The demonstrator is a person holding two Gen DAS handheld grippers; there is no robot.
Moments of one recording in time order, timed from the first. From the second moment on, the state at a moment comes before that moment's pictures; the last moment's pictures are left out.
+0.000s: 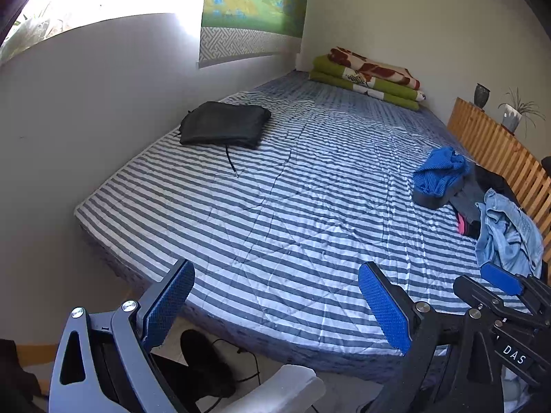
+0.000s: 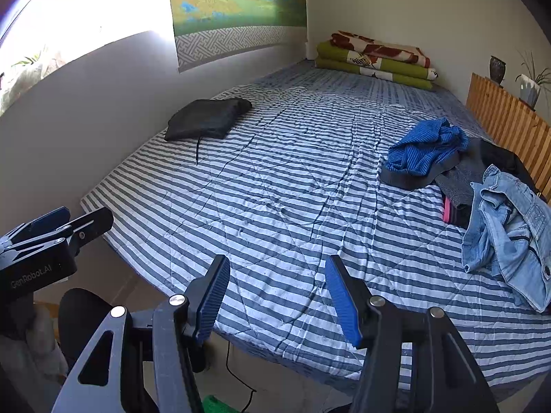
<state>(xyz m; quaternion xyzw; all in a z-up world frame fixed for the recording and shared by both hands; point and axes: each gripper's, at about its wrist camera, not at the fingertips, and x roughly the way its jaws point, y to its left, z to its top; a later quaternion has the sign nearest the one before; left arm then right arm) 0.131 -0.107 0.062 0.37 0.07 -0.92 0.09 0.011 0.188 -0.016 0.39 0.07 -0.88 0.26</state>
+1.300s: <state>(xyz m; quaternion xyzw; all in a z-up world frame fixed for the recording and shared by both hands) 0.111 -0.098 0.043 0.38 0.06 -0.92 0.08 0.000 0.195 -0.029 0.41 0.06 -0.88 0.25</state>
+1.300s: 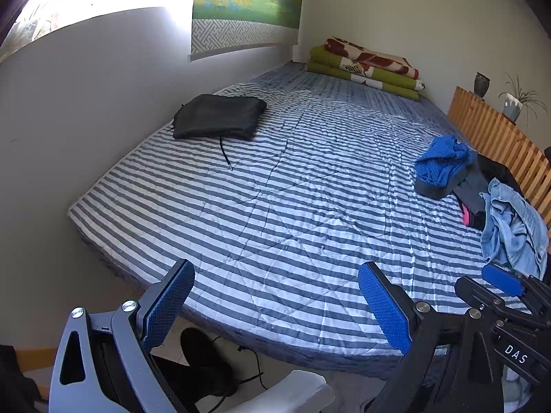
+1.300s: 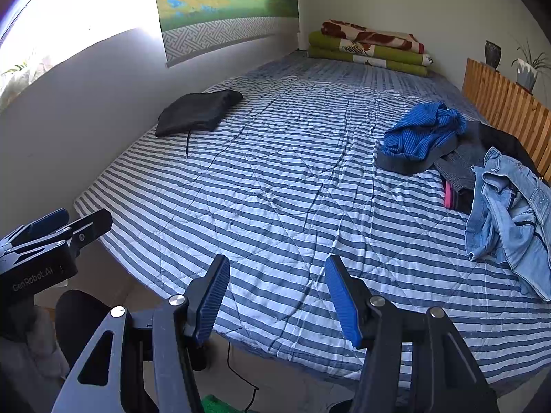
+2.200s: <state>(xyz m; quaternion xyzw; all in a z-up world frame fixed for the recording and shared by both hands) 0.106 -0.103 0.040 0.38 0.06 -0.92 0.08 -0.003 0.193 -0.032 0.42 0.06 -0.87 0.25</state>
